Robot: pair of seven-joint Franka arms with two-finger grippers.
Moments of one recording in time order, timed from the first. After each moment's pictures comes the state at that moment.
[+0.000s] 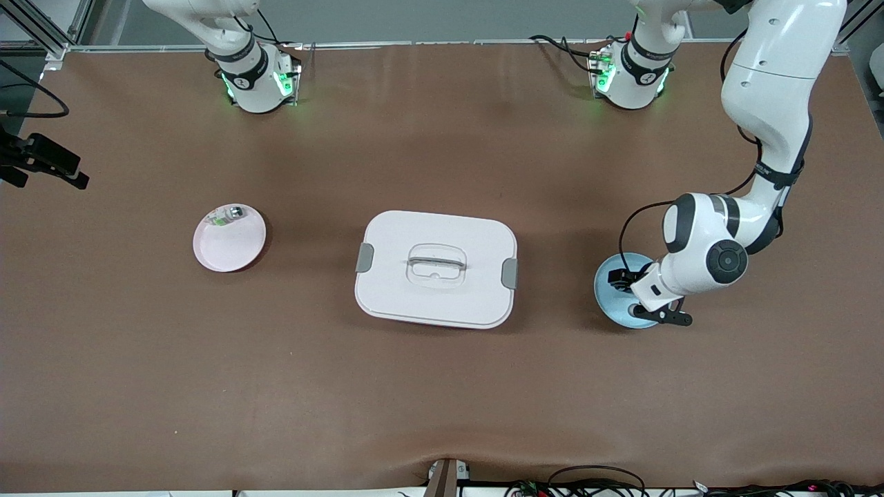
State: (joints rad) left arm -0.01 0.58 -0.13 -1.91 -0.01 2.36 0.07; right arm -0.07 -0.03 0.00 -1.55 0.02 1.55 -0.01
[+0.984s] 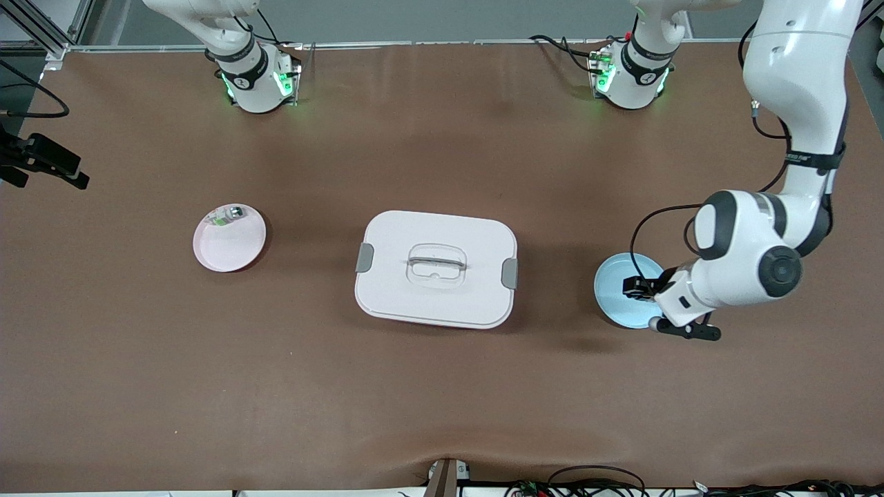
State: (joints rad) left arm -0.01 0.52 -0.13 -1.64 -0.14 2.04 0.08; right arm -0.07 -0.02 0.00 -1.55 0.02 1.55 -0.01
